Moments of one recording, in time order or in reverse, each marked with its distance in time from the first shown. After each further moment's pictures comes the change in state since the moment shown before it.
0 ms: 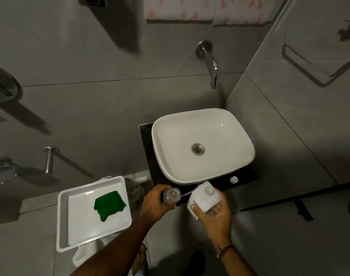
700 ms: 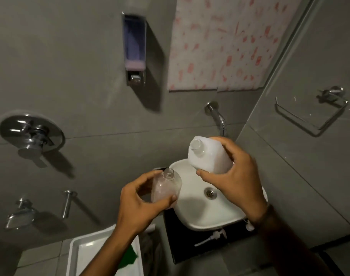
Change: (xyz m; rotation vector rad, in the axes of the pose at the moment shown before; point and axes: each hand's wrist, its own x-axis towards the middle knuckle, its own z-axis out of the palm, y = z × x) left_hand -0.034 0.145 -0.203 -0.361 0.375 0.481; right_hand 0.059 -0.302 0.019 -0.349 -0.084 -0.718
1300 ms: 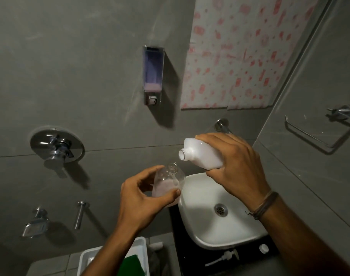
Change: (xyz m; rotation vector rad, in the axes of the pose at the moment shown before) left_hand 0.028 0.040 -0.032 0.054 0.103 0.077; right_hand 0.045 -0.049 -0.002 -0.446 -0.048 -0.357
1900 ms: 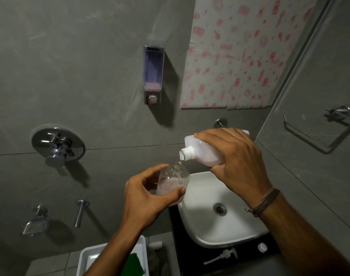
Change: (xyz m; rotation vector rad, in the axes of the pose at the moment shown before) left_hand -0.006 0.011 0.010 -0.010 -0.006 -0.002; right_hand 0.000 0.000 -0.009 -0.096 0.039 -0.094
